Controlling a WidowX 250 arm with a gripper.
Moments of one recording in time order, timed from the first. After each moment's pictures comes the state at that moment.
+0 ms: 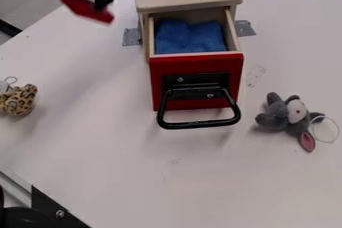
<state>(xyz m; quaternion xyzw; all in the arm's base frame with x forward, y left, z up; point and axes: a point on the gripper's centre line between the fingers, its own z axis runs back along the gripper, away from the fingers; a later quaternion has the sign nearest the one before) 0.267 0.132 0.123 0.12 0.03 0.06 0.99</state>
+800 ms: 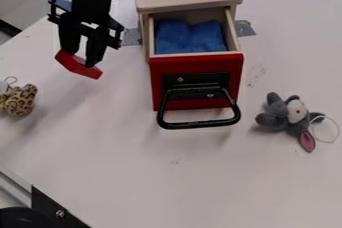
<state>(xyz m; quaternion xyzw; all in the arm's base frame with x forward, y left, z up) 0.246 0.144 0.059 0.09 0.10 0.10 0.99</state>
